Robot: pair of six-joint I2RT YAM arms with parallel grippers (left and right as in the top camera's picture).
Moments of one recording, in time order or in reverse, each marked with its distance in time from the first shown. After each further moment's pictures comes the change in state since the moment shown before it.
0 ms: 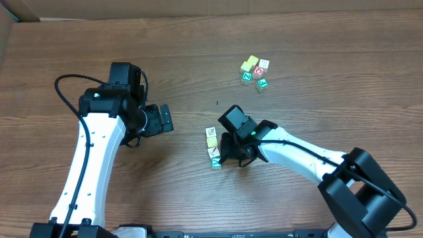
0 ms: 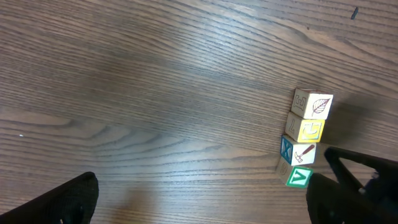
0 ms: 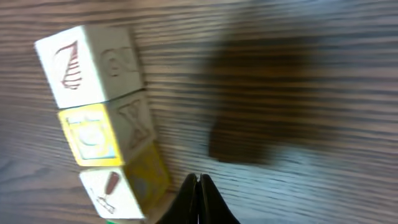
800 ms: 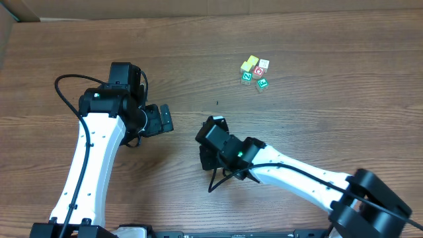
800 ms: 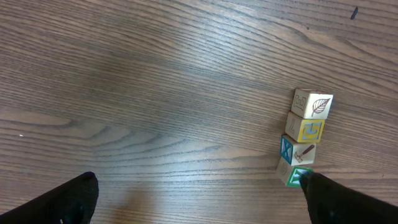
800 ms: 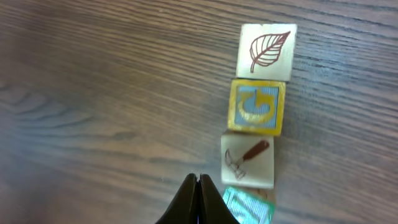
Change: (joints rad) left arm 0.000 0.000 0.000 0.000 0.000 0.000; right arm 0.204 -0.058 0.027 0.093 0.152 -0.094
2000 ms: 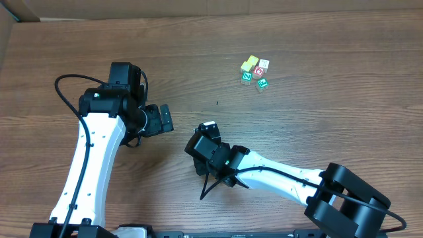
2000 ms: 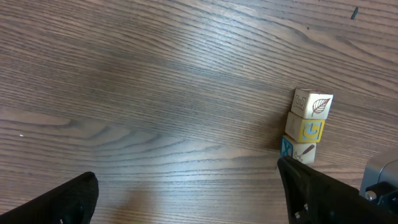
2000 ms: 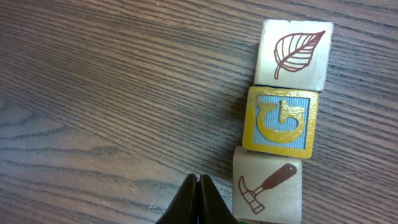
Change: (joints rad) left arm 0.000 0.000 0.000 0.000 0.000 0.000; right arm 0.070 0.087 0.000 0.076 0.127 -0.003
